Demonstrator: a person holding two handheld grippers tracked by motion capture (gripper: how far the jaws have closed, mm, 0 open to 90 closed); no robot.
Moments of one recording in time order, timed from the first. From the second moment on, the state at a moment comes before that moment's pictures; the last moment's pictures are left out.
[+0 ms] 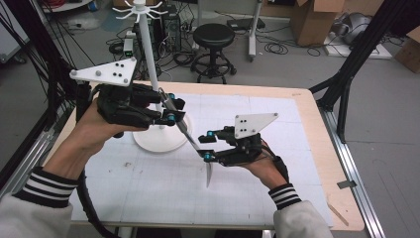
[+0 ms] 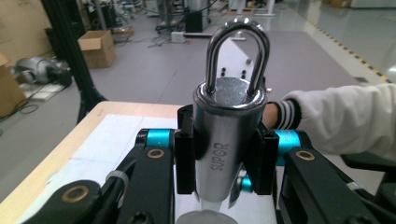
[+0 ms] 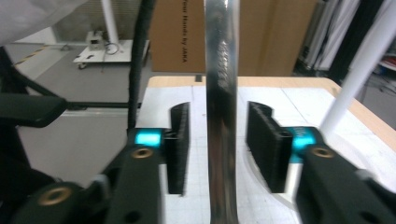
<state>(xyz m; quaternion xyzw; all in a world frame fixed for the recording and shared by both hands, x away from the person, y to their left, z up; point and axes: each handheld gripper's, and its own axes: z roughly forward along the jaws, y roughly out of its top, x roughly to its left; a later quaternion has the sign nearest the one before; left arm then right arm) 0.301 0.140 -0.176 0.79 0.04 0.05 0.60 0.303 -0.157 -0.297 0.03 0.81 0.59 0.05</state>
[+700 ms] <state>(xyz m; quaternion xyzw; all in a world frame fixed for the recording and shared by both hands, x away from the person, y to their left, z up) 0.308 0.173 -0.157 0.80 0.14 0.10 0.58 0.304 -0.194 -0.305 0.13 0.82 0.55 0.06</state>
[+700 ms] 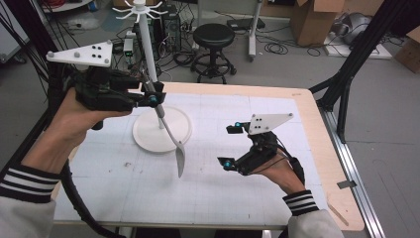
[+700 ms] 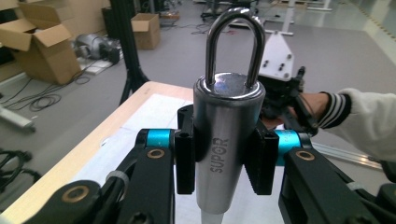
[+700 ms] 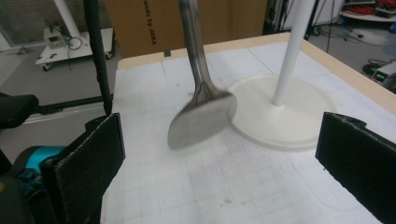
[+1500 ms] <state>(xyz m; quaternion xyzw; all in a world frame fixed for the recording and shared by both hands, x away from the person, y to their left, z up) 0.326 0.193 -0.142 0.80 0.20 0.15 0.54 0.298 -0.257 -0.333 0.21 0.81 0.54 0.12</state>
